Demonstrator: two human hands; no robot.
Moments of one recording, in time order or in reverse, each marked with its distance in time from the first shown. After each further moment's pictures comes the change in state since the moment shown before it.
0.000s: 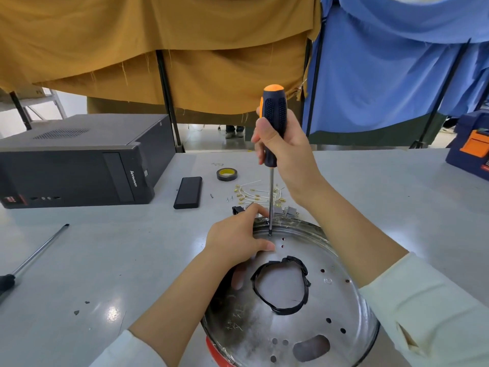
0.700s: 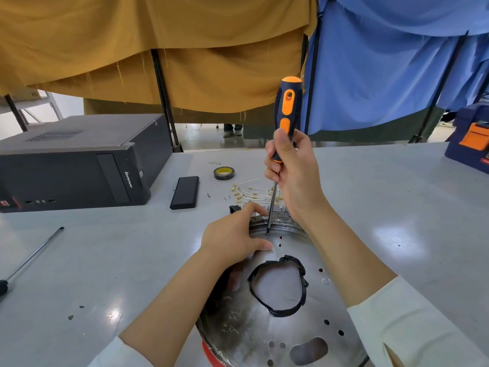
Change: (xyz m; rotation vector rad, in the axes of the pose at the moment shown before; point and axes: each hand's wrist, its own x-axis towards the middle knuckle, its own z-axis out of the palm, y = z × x) left_hand -0.001 0.001 -0.002 -0.007 -0.001 0.006; right_hand -0.017 0.033 -0.012 0.410 0.105 0.121
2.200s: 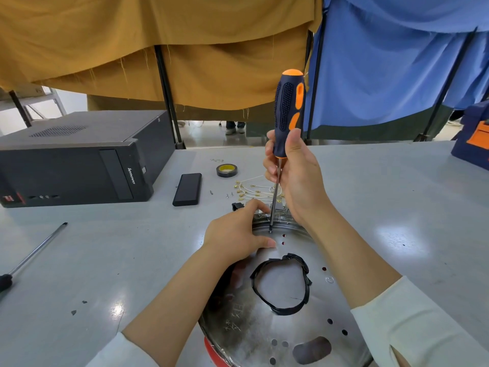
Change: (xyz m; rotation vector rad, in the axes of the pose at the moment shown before) left_hand -0.001 0.000 -0.001 -0.004 0.003 -0.005; right_hand -0.007 0.002 0.003 -0.026 -0.053 0.016
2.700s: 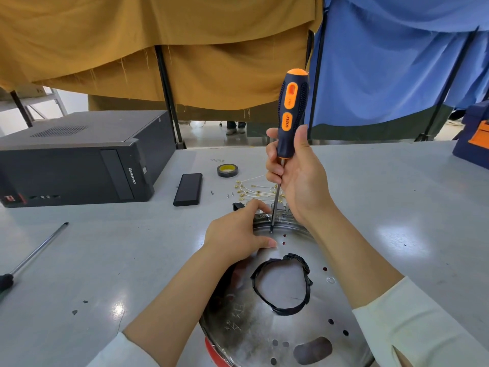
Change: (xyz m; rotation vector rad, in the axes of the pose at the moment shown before) left_hand 0.002 0.000 0.001 0.011 0.004 0.013; right_hand 0.001 -0.002 -0.003 0.071 -0.032 0.052
